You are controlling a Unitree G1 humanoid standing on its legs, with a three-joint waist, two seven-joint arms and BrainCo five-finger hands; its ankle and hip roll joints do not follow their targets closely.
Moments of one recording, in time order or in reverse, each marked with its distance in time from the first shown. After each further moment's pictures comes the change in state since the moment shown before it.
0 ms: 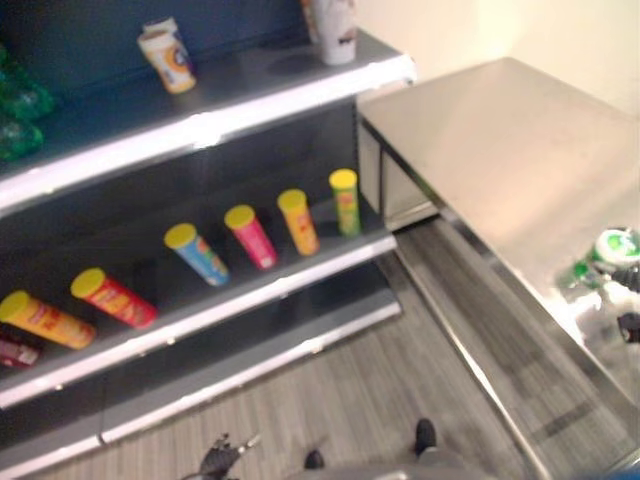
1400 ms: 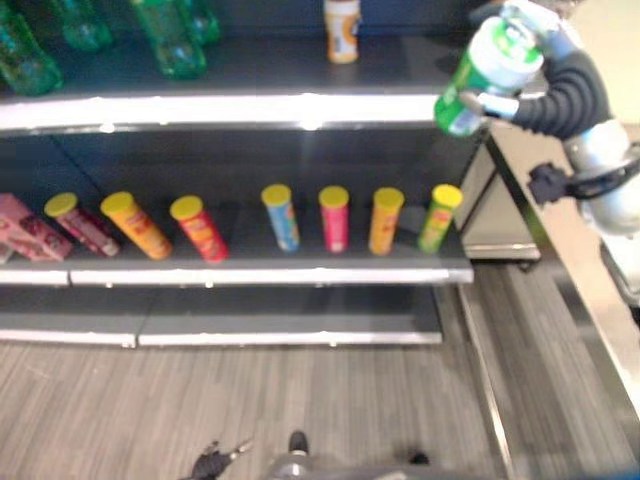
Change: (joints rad) left arm -0.011 0.033 0.002 0.058 -0.004 0.001 0.016; right arm -0.770 -0.051 0.437 -0.393 0.081 -0.106 0.030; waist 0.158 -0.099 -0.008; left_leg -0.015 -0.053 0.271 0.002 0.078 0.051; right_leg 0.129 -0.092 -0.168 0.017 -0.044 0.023
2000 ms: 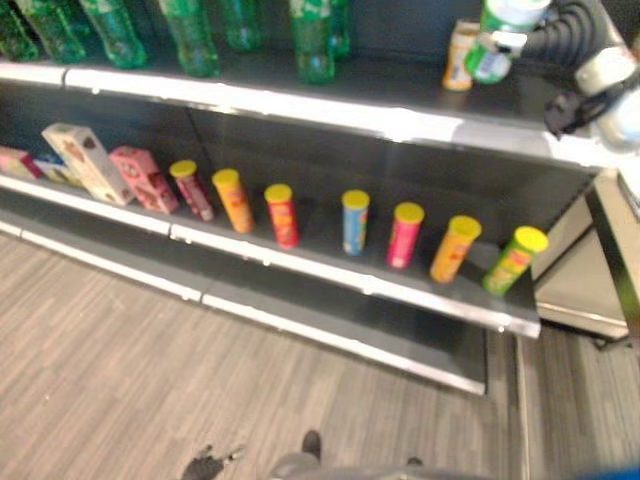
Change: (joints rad) left arm 0.002 0.047 -0.081 0.003 -0.040 -0.001 -0.017; right arm -0.365 -0.079 0.302 0.506 0.002 0.059 -0.006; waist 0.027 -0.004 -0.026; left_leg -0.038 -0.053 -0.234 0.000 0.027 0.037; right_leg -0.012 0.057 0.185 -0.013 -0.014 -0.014
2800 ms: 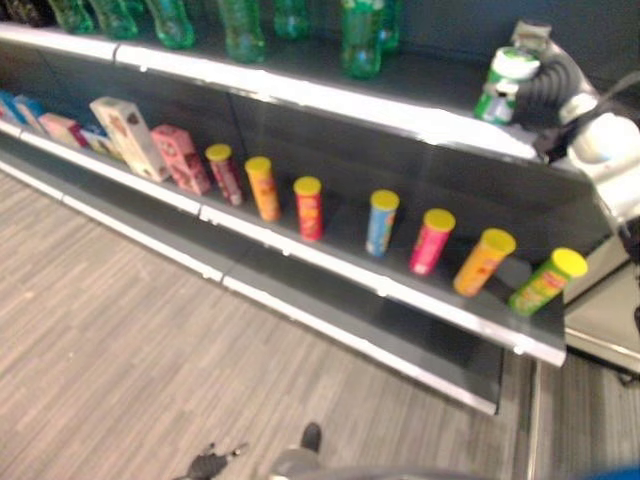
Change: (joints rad) left arm -0.031 -0.010 0.000 0.039 -0.001 0.000 0.017; right arm -0.029 0.082 0.049 0.288 0.000 0.047 0.022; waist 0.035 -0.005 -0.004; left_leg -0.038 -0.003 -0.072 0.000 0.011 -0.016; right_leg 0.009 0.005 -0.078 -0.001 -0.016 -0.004
